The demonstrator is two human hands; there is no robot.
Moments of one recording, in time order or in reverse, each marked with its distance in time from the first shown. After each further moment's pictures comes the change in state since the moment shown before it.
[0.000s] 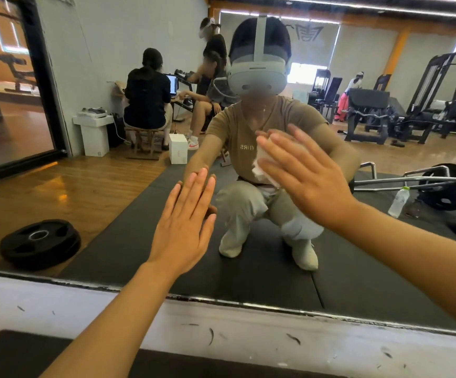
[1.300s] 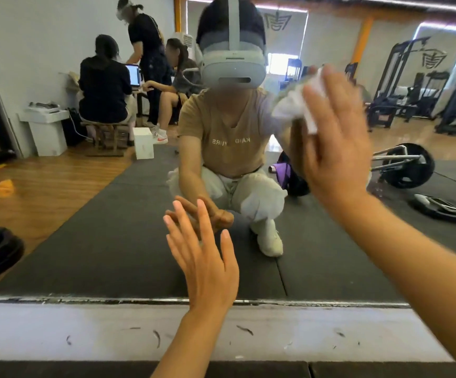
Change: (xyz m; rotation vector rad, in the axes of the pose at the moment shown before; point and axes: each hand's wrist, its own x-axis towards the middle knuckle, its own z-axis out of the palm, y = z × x) left_hand -0.018 0.198 0.087 -0.466 0.083 -0.556; right_hand -0.099 0.067 -0.031 0.019 0.248 0.530
